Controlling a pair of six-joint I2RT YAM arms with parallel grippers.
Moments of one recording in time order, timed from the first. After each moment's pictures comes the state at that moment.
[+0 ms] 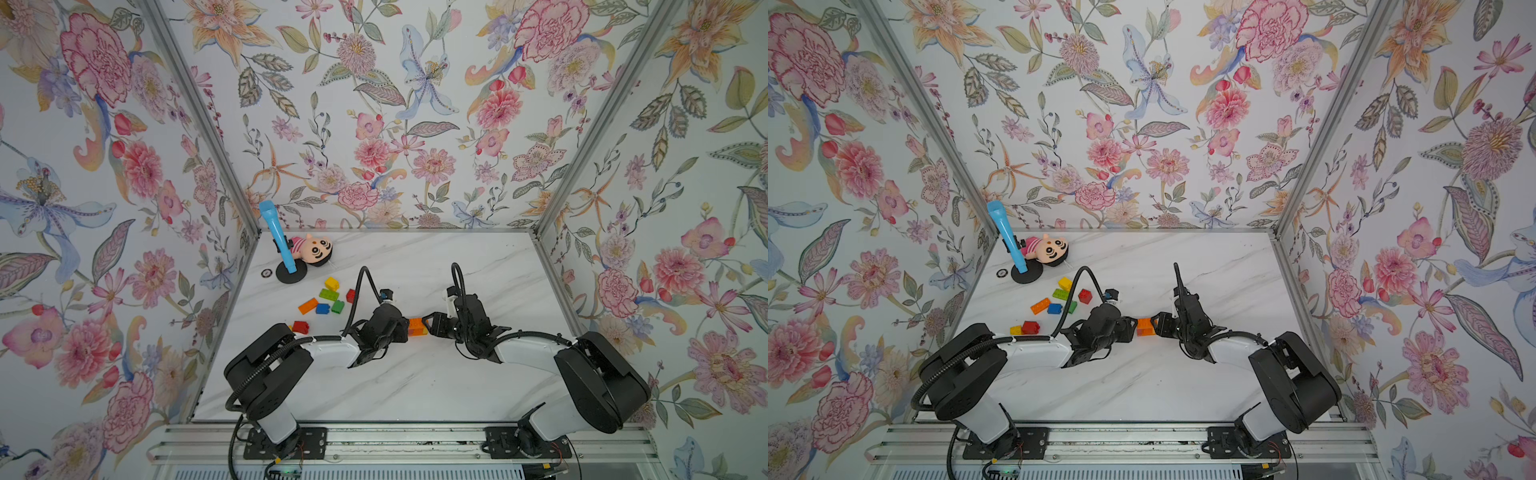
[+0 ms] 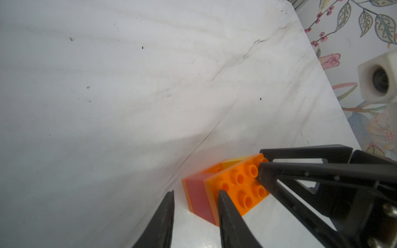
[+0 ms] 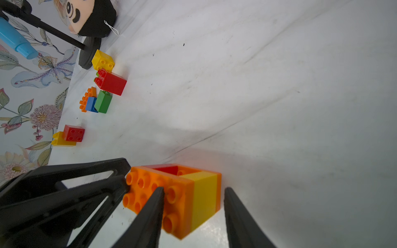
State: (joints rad) left arm -0.86 1.67 0.75 0.27 -0.14 -0.71; right arm 0.58 1.51 0.58 0.25 -0.19 0.64
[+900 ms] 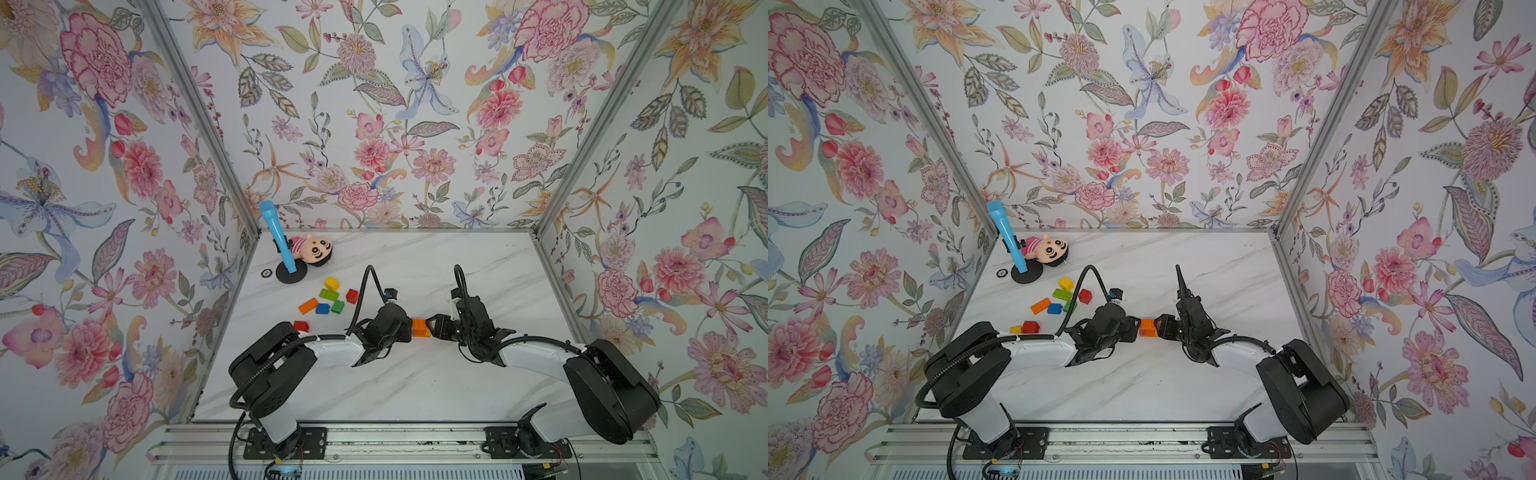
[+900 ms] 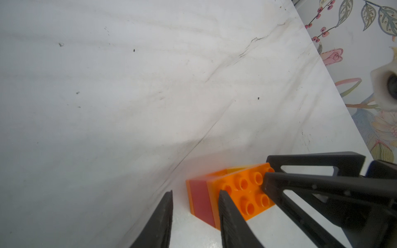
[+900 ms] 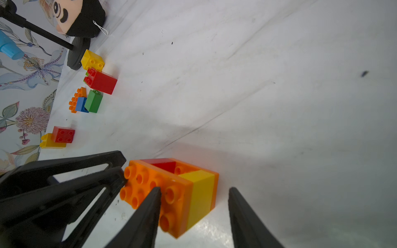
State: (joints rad) left arm -0.88 1.69 0.79 0.23 -0.16 -0.68; right arm 0.58 1.45 0.56 0.18 -0.14 0.65
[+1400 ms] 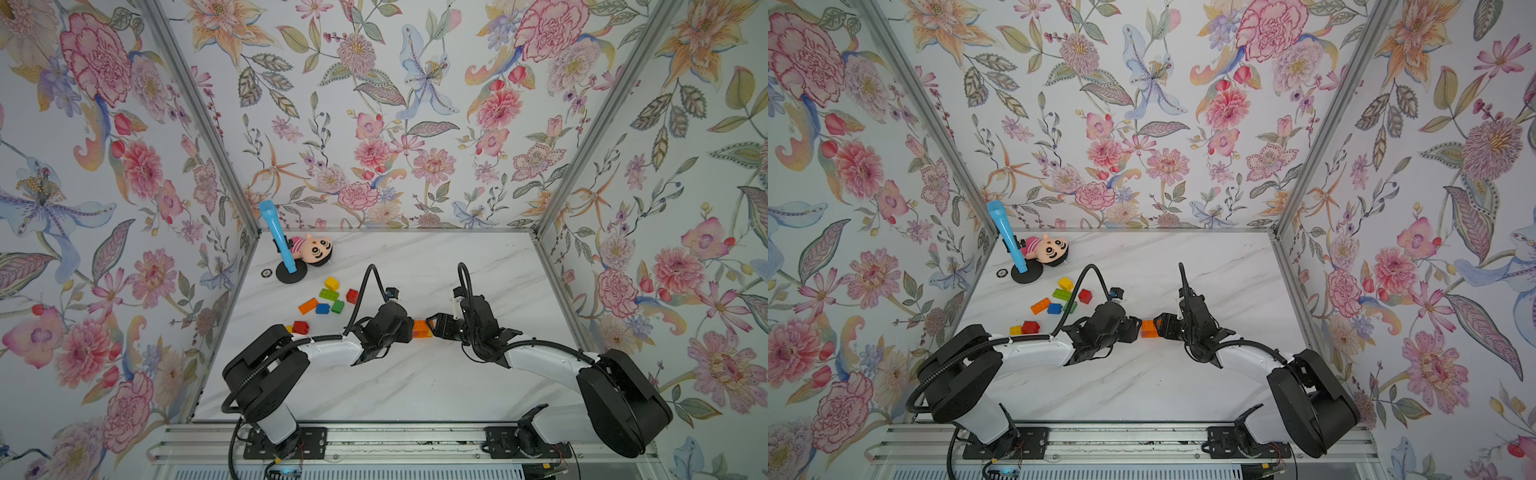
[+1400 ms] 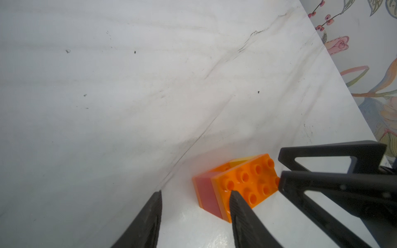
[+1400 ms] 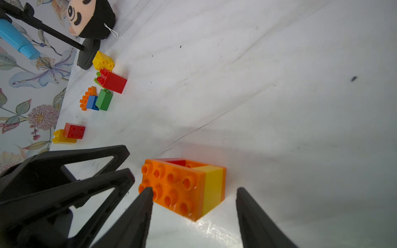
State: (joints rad) left arm -0.86 1.62 0.81 0.14 -0.17 -0.63; right arm 0.55 1.35 0.56 0.11 -0.16 0.63
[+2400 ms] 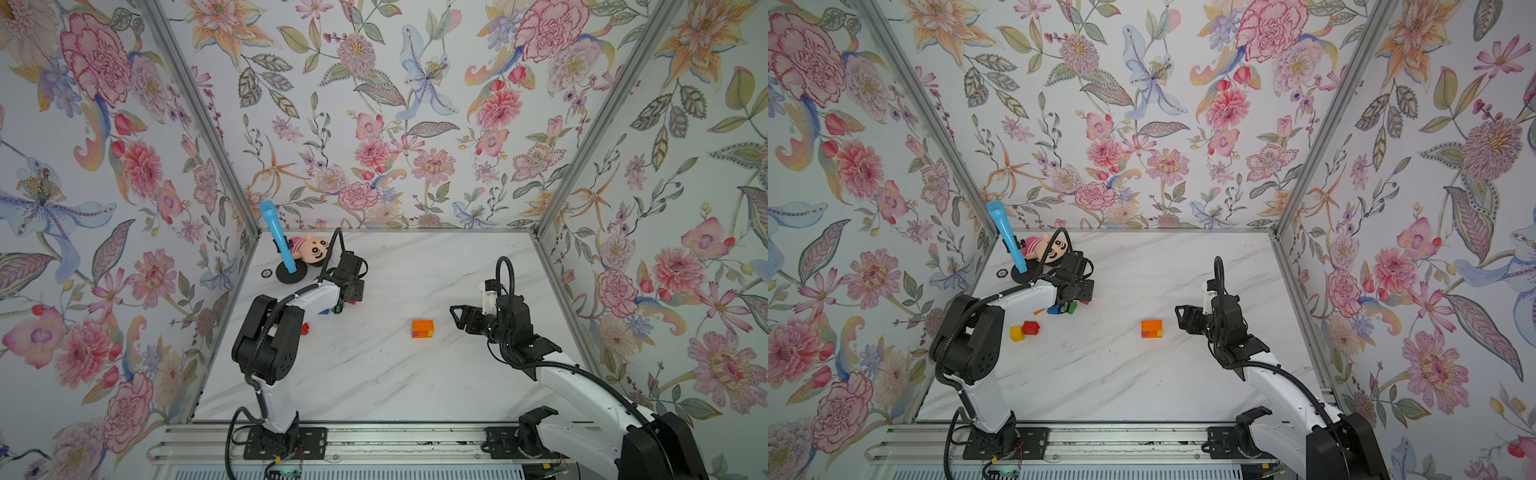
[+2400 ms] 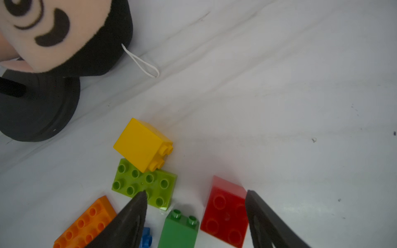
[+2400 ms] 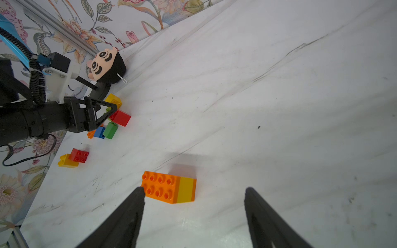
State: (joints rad) left arm -0.39 1.86 1.19 -0.32 -0.29 -0.19; right arm 0.38 1.03 0.51 -0.01 -0.17 0.50
